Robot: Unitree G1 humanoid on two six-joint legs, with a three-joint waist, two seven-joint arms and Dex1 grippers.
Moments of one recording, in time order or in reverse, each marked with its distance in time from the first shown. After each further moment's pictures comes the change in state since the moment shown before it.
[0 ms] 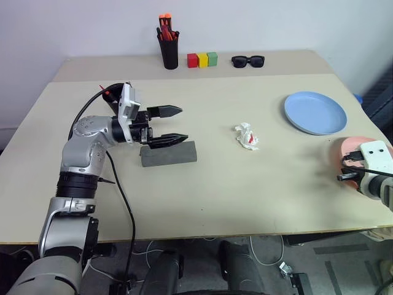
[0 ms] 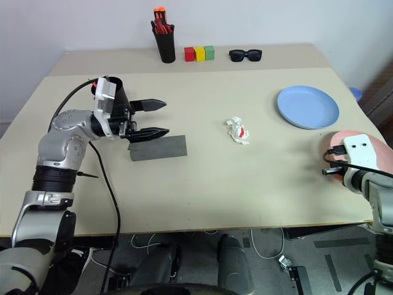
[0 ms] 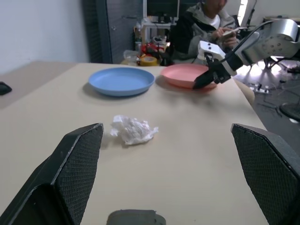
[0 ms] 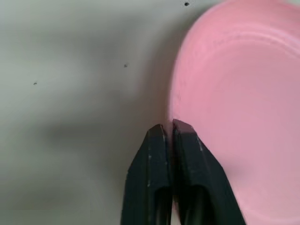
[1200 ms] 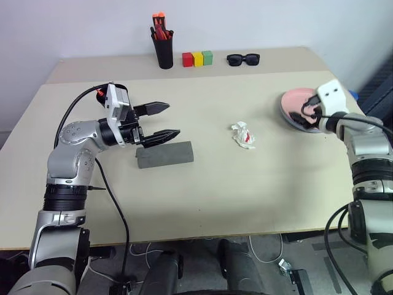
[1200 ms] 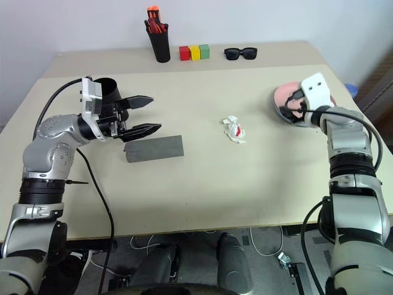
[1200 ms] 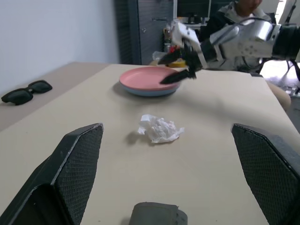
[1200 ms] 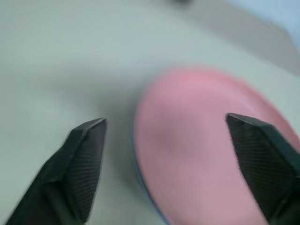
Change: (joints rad) left arm 0.100 0.036 0.046 -0.150 -0.028 0.037 0.147; right arm -0.712 0.185 0.230 0.538 -0.014 -0.486 0.148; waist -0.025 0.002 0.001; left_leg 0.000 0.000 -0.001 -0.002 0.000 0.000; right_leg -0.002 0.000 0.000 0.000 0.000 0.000
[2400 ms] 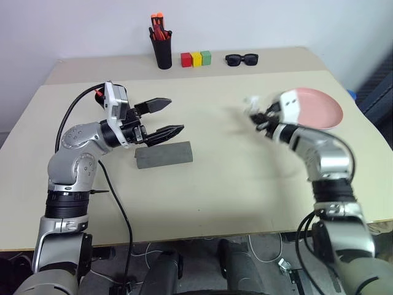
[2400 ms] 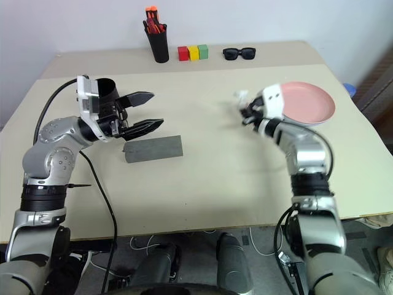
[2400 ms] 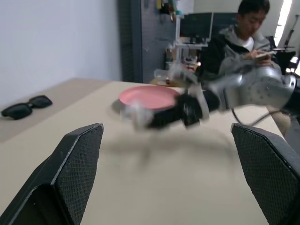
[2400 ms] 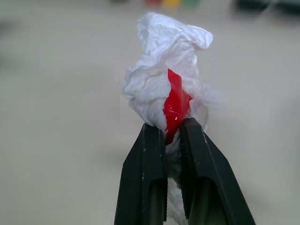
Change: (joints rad) left arm 0.047 -0.031 0.031 -0.114 -0.076 0.045 0.095; right arm 0.029 0.134 0.039 -0.062 0.025 0.002 -0.116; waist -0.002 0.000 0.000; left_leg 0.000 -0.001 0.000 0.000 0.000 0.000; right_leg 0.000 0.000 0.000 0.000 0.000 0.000
